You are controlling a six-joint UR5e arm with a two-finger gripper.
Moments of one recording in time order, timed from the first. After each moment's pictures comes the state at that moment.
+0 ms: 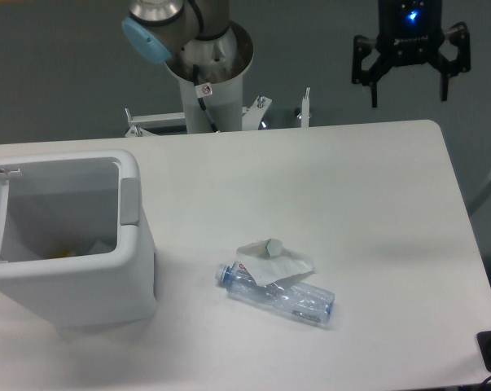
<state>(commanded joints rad) 2.80 -1.57 -1.50 -1.26 1.49 0.93</state>
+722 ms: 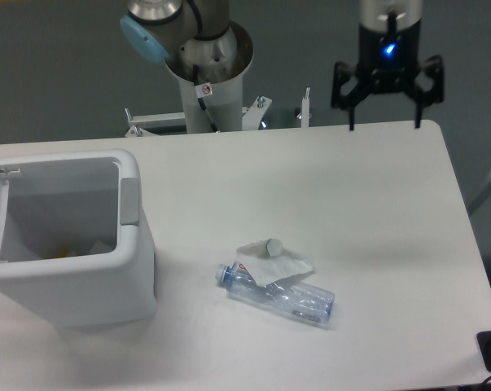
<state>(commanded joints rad) 2.66 -1.58 -1.76 -1.00 1.47 0.83</state>
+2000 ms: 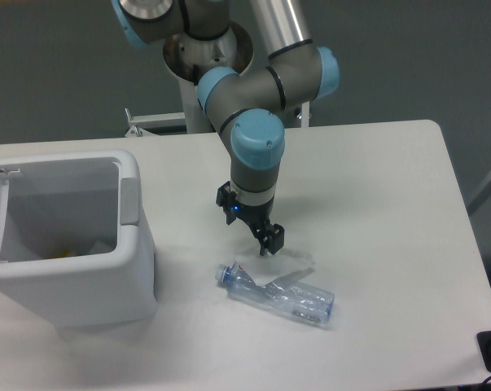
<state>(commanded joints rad) 2.40 -1.89 -1.87 -0.88 1.52 1.23</state>
